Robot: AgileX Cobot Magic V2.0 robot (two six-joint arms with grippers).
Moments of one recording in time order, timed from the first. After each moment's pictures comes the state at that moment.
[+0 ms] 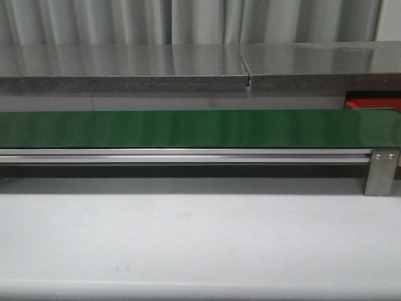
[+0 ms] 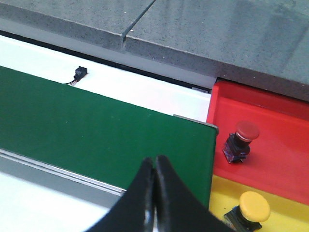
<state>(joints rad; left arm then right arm) 0.51 1.93 -1.35 -0.17 0.64 -0.20 -0.23 0.82 -0.59 1.03 0.37 -1.20</state>
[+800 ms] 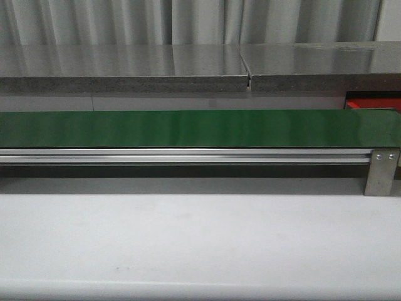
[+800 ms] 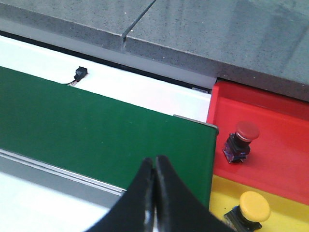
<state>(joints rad) 0.51 1.95 -1.35 -0.18 0.65 -0.17 -0.23 0.82 -0.59 1.03 0.37 -1.20</state>
